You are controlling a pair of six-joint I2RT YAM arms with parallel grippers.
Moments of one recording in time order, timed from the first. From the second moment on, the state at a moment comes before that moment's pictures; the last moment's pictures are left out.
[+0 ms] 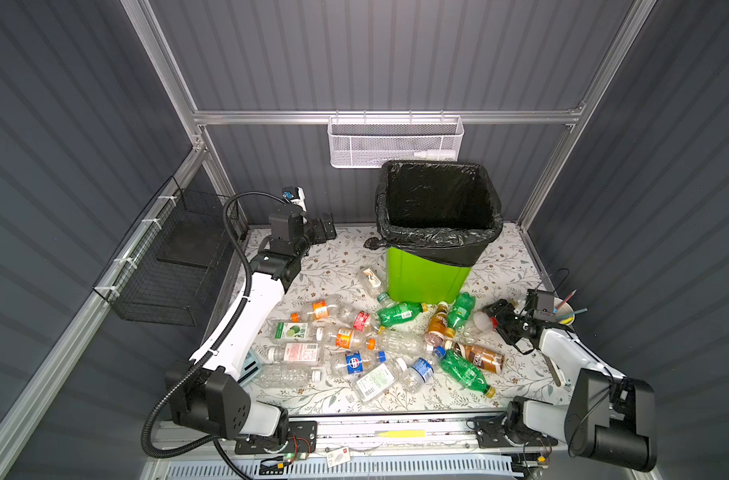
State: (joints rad) left arm -0.29 1.43 1.38 -0.27 -0.10 -0.29; right arm -0.23 1.24 0.53 -0.24 -0.36 0.74
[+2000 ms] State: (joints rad) left arm -0.26 1.43 1.21 -0.31 -0.16 -0.35; right arm 0.20 1.19 1.67 -0.50 0.04 0.23
